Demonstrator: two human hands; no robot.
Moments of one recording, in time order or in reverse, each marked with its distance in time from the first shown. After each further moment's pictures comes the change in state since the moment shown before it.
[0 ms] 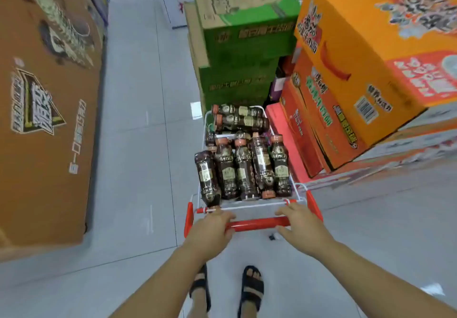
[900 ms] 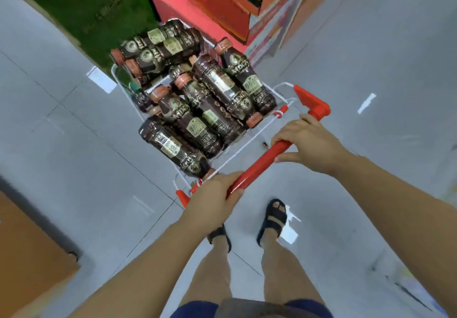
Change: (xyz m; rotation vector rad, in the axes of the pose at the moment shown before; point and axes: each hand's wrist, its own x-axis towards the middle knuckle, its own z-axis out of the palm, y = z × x) left_hand -0.037 -0.052 0.101 -0.012 -0.356 0.505; right_hand -0.098 0.024 0.141 0.093 0.268 0.134
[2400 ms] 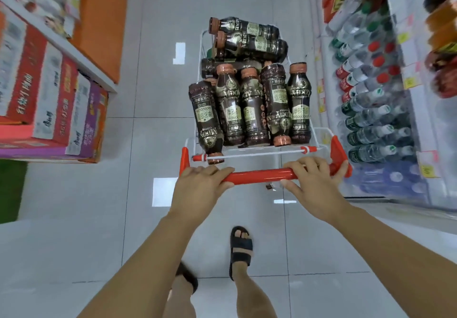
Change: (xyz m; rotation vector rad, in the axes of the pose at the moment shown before) left_hand 0.096 0.252 0.262 0.795 -0.194 0.722; right_hand -0.417 0.152 0.110 0.171 0.265 1.095
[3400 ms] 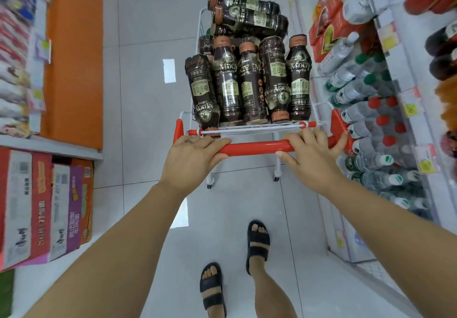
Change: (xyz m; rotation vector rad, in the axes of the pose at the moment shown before) left_hand 0.342 -0.104 -0.062 0.188 0.213 0.267; right_hand 0.301 0.048 -0.121 0.038 0.097 0.118
